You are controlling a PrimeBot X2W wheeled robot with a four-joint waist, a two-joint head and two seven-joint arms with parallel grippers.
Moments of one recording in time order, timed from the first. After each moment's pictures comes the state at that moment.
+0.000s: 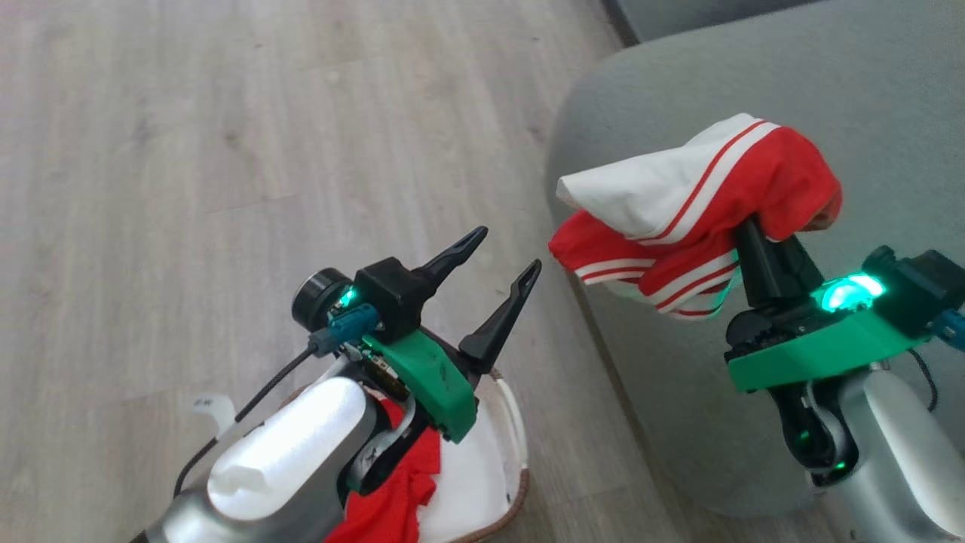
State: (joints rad) left arm -0.54 0.30 -0.93 0.13 -0.62 0.09 -0.11; right arm -0.25 -0.26 0.26 0.05 0.57 0.13 -0.25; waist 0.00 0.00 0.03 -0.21
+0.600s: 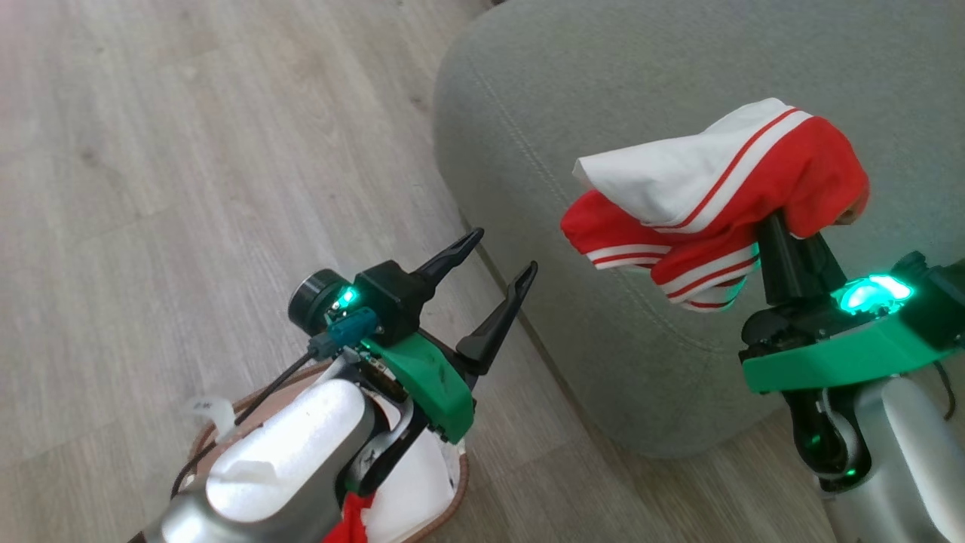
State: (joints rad) left arm -0.54 0.31 -0.94 0.13 -0.61 0.10 -0.12; right arm -0.21 -0.23 0.19 -0.03 0.54 0.13 -0.25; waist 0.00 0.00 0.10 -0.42
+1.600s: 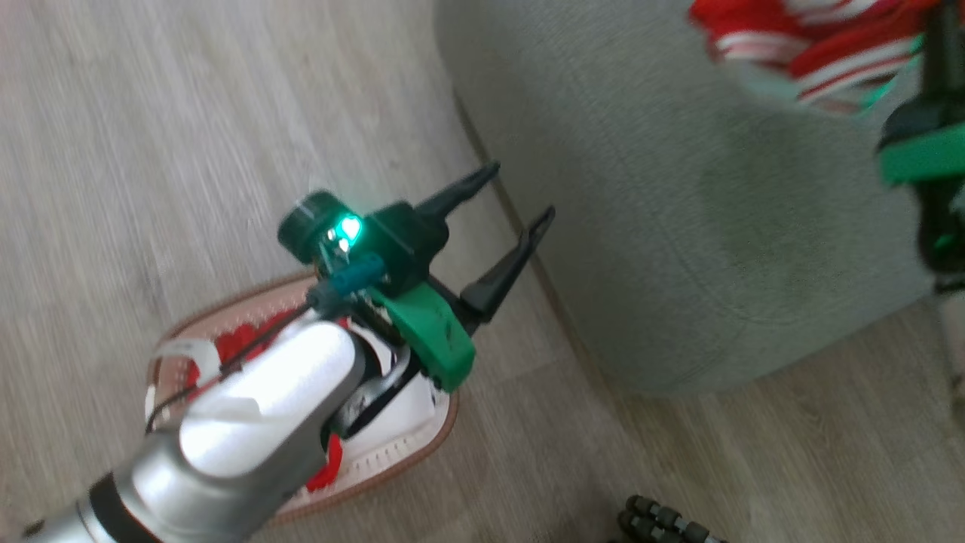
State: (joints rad) left arm -0.68 0.35 -0.96 0.06 -0.57 0.08 -0.04; right arm -0.62 -0.35 0.10 0.27 0.61 0.13 -0.25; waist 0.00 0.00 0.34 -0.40
